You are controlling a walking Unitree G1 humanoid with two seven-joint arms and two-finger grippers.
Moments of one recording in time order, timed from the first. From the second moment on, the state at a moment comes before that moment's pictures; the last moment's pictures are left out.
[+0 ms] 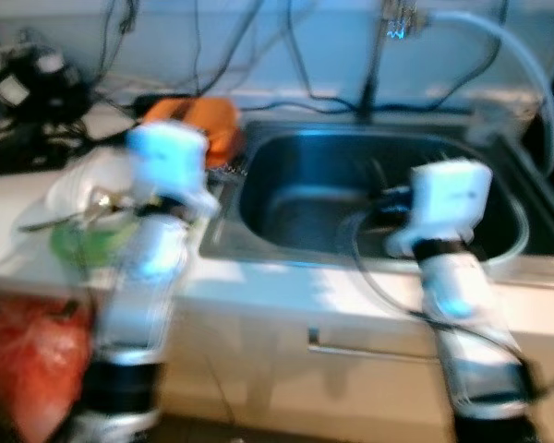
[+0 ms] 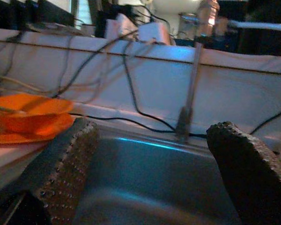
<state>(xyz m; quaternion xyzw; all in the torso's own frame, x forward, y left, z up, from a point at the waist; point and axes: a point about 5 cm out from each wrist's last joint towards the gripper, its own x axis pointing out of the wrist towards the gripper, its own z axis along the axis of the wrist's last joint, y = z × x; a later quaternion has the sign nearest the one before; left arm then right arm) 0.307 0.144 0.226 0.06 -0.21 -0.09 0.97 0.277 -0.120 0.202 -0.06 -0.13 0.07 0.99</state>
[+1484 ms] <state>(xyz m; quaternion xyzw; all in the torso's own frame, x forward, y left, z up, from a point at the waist) 0.310 0.150 0.207 0.07 -0.15 -0.05 0.98 0.274 -0.121 0.193 -0.06 -0.11 0.08 0.99</state>
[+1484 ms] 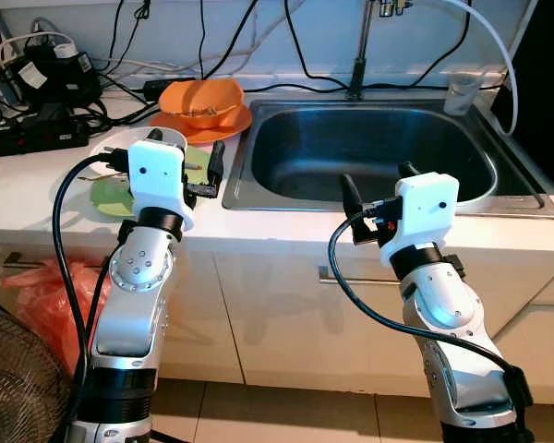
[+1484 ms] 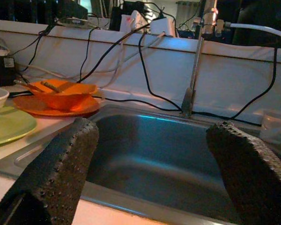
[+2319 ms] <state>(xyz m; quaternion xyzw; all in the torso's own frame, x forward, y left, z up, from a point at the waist) 0.309 0.153 0.217 0.06 -0.17 -0.04 0.98 0.270 -0.111 0.199 -0.07 -0.12 0.12 0.98</state>
